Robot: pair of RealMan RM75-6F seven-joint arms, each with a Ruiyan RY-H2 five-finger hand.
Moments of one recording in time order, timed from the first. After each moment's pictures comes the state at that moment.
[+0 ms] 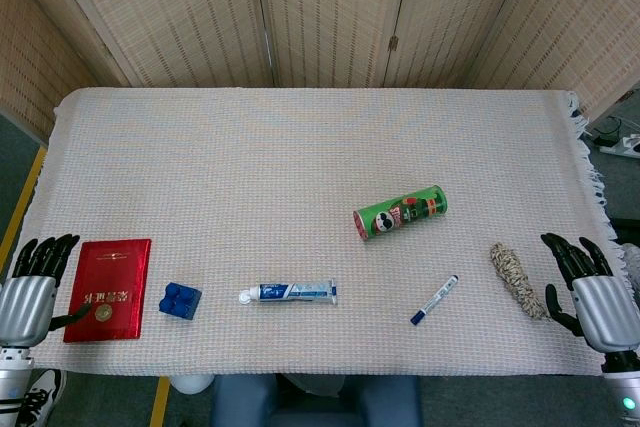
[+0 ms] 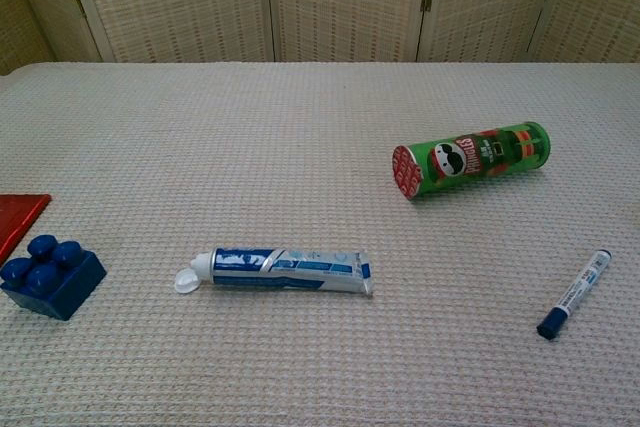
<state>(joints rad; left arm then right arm) -0.14 -1.16 -0.06 -1.56 1.48 1.47 0.10 0.07 -1.05 0.03 -1.64 -1.59 1.50 0.10</state>
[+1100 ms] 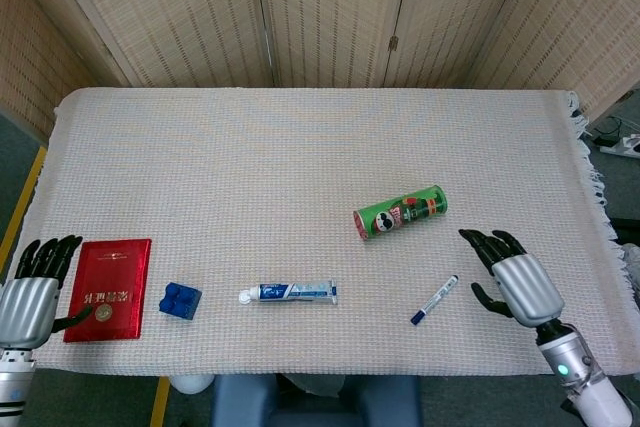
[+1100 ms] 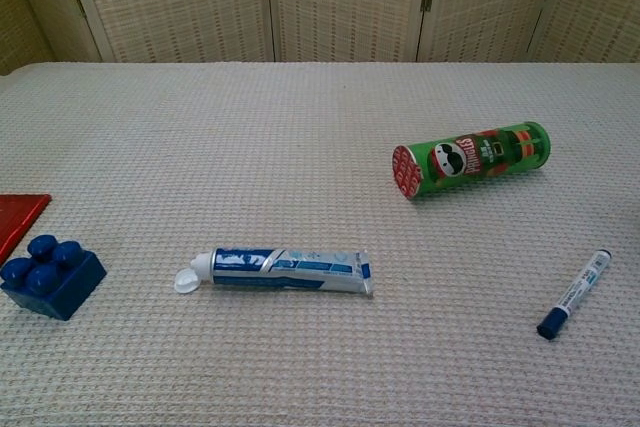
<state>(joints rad) -0.13 -1.14 -0.05 -1.62 1.48 1.47 0.15 0.25 -1.07 0.05 -1.77 -1.62 1.26 -0.05</state>
